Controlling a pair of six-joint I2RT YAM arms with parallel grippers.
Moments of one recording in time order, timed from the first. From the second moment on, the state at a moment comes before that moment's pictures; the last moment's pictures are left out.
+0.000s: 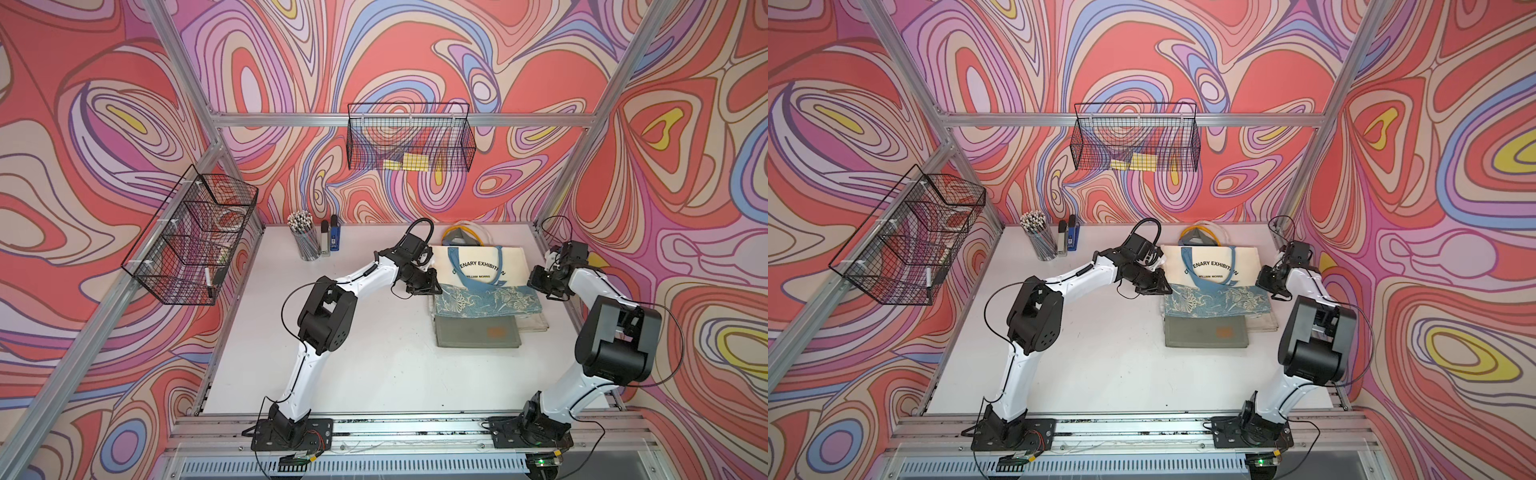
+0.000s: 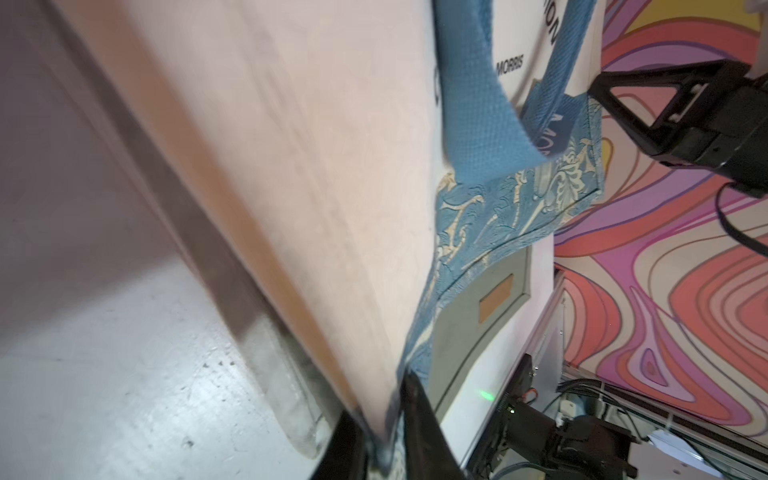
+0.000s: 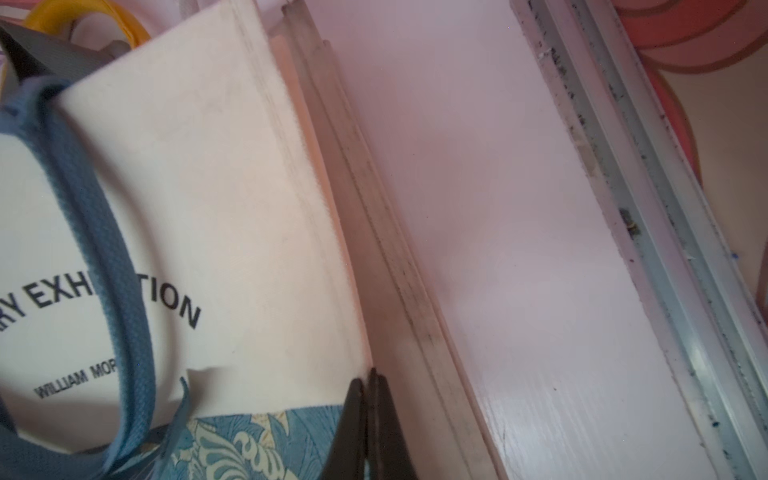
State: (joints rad) left arm -0.65 2.24 1.83 -0.61 0.58 -0.55; right arm -0.37 1.74 1.20 -0.53 -0.22 0.08
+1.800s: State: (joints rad) left arm -0.66 2.40 2.14 -0.44 0.44 -0.69; right arm -0.22 1.88 1.13 -0.17 -0.28 0.30
